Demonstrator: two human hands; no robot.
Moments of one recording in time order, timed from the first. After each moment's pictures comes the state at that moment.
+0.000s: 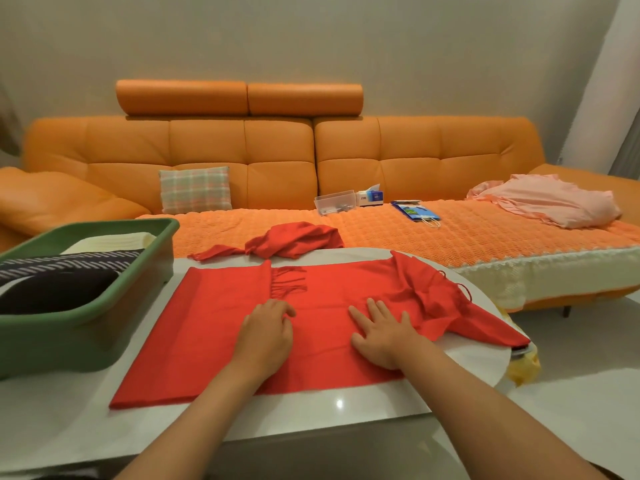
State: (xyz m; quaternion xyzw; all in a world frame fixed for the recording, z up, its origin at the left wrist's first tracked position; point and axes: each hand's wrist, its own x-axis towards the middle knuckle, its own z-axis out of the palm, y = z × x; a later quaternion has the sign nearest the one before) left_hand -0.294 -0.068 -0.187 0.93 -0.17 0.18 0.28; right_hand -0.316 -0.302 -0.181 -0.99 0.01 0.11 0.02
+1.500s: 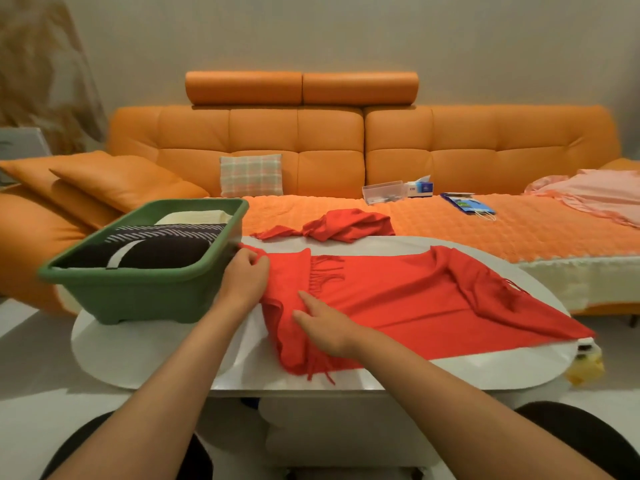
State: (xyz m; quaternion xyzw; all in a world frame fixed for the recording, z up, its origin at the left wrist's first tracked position) left_hand -0.307 0.057 -0.117 0.85 0.08 0.17 0.49; right_hand -0.343 -0.105 -0.159 -0.92 -0.15 0.12 0.35
